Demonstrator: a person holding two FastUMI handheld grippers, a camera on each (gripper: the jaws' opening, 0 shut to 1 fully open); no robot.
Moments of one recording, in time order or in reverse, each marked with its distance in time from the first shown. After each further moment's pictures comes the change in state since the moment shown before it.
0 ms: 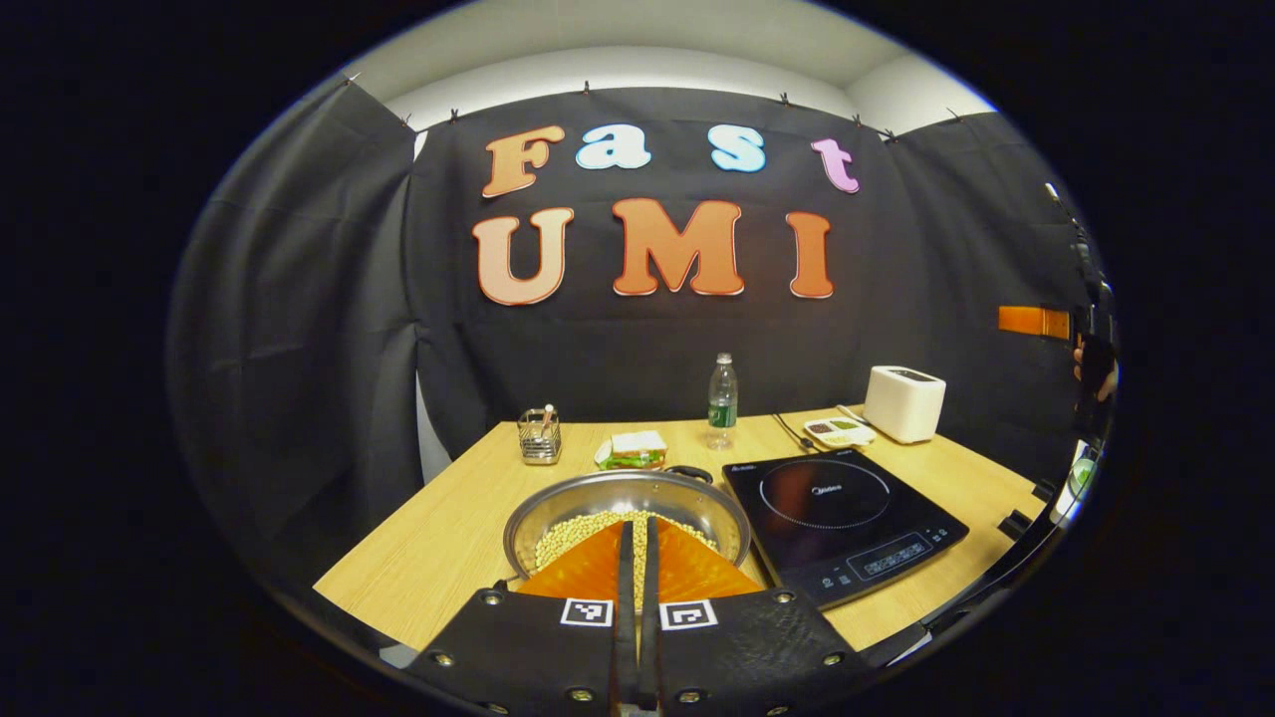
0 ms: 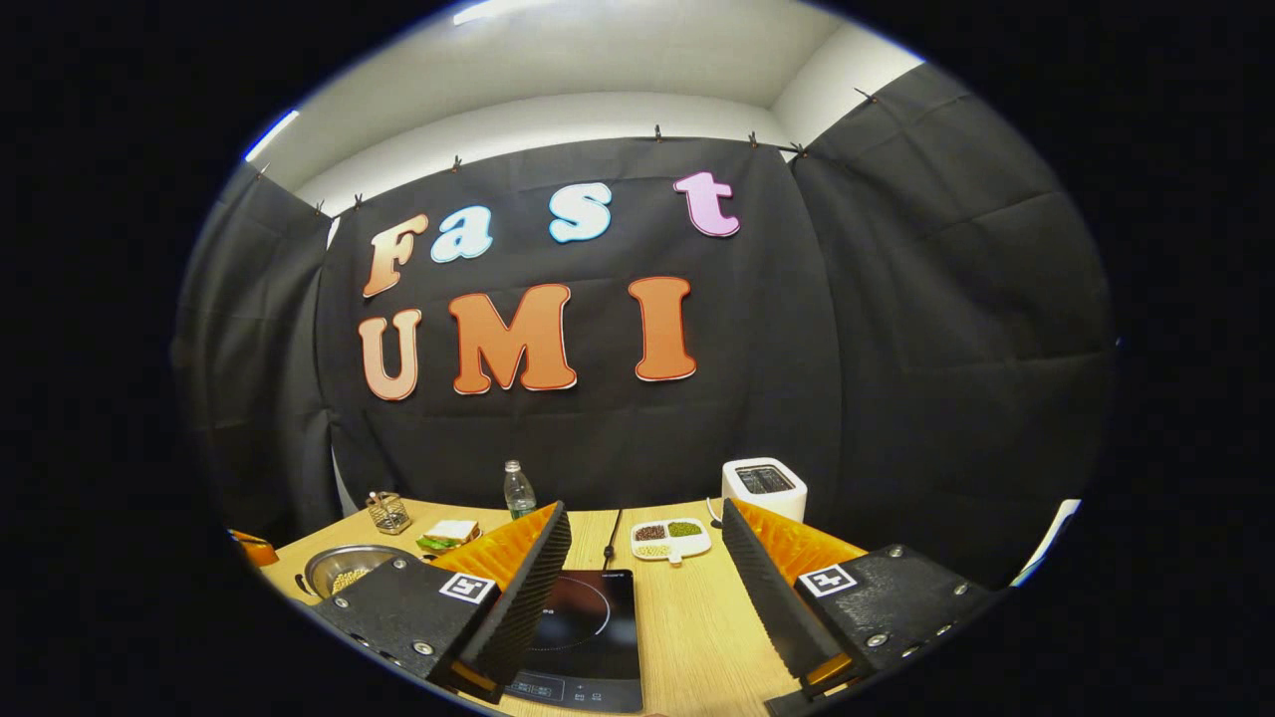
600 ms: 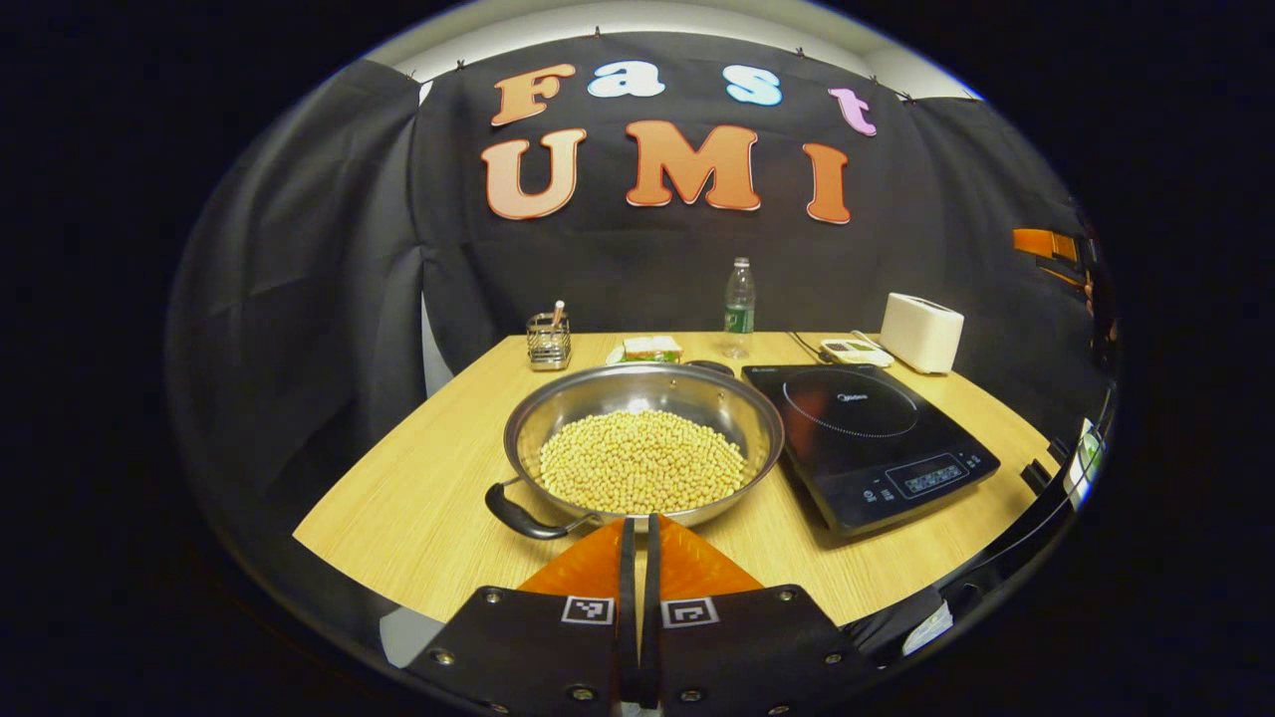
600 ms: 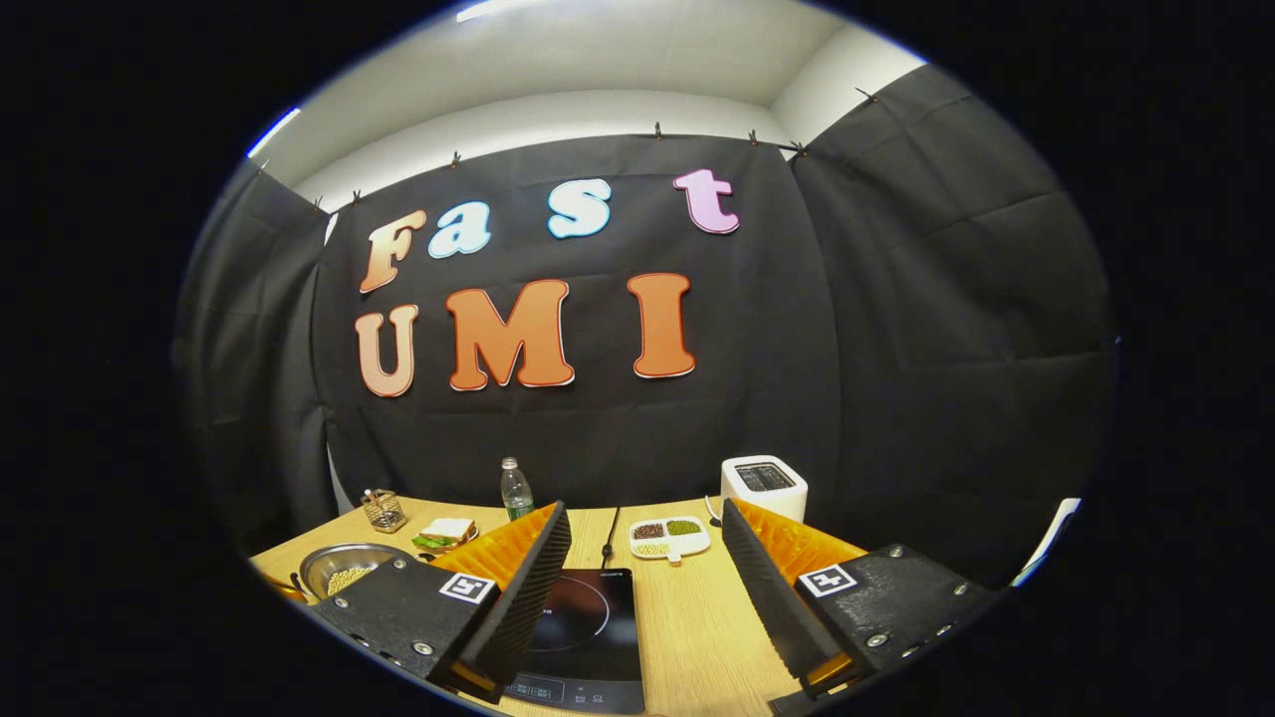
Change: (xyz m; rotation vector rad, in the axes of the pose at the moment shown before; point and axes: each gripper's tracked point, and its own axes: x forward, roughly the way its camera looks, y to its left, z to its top) left arm 0.001 0.018 -0.098 -0.025 0.213 0.020; right arm 0.005 0.007 -0.008 -0.005 0.011 0.000
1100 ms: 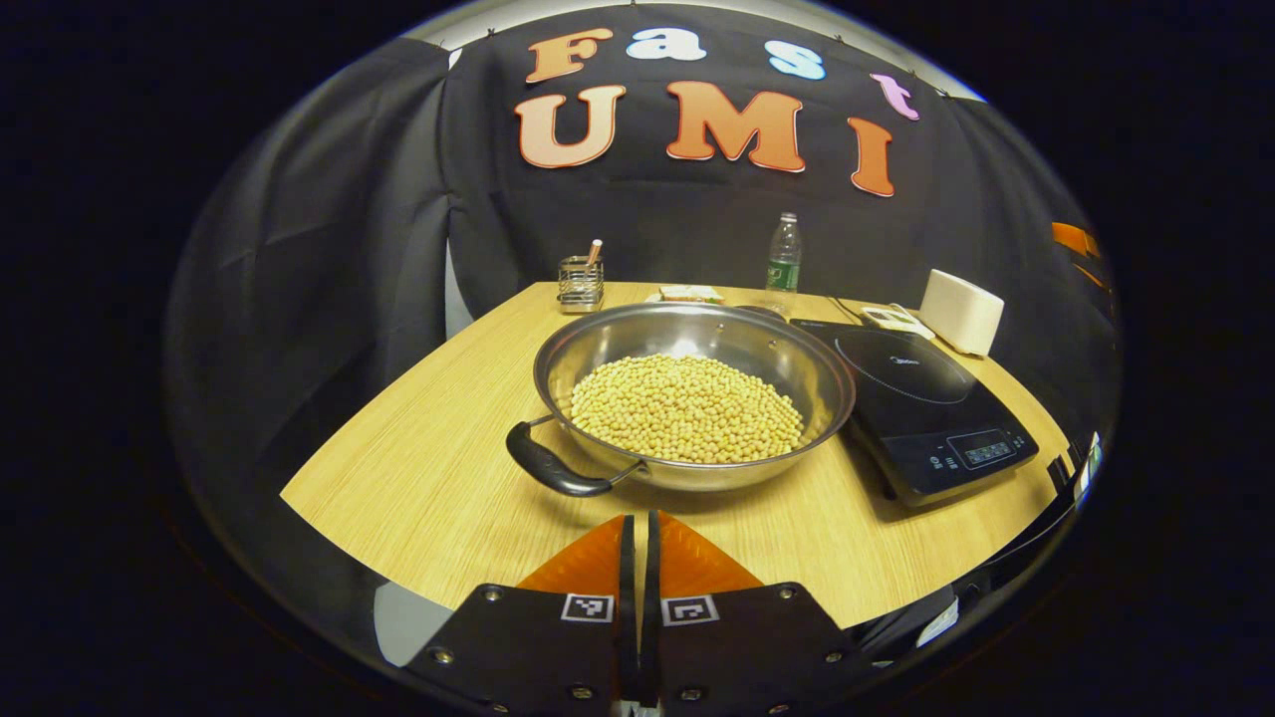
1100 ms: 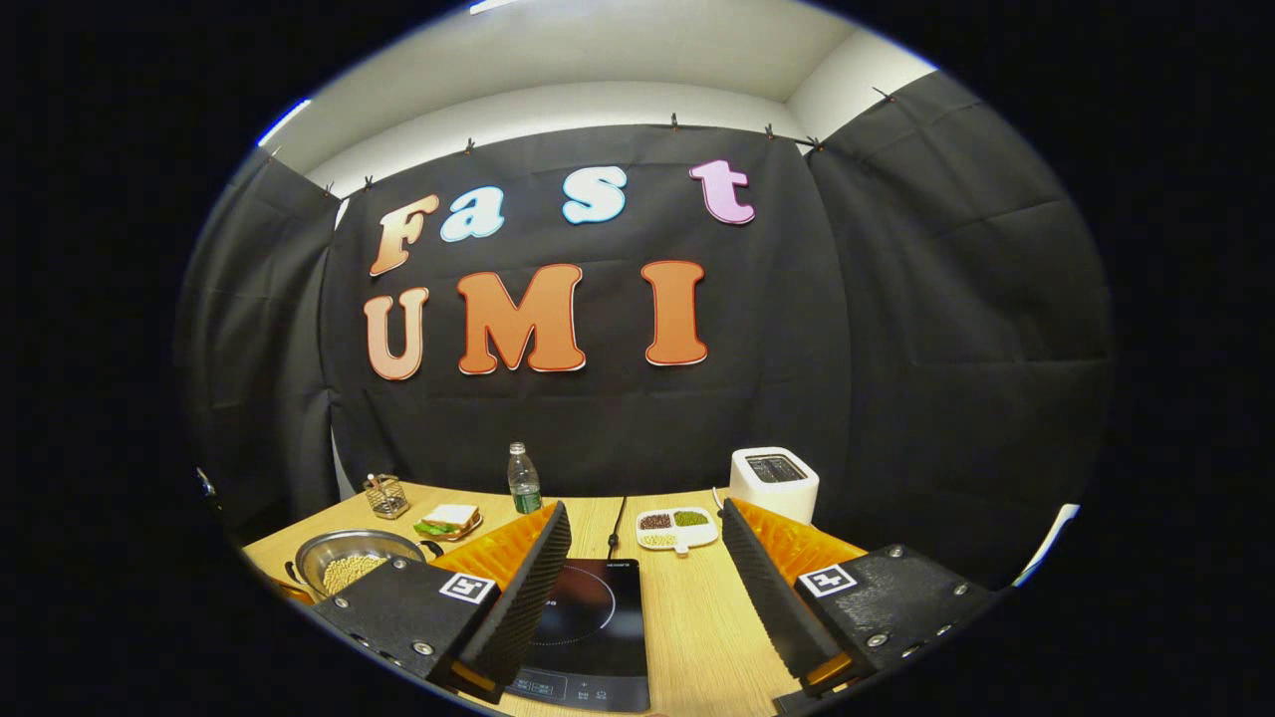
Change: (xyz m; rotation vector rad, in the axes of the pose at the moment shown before) left arm 0.026 0.038 -0.047 -0.066 0.114 0.076; right arm 0.004 0.011 -0.014 -0.031 0.032 0.018
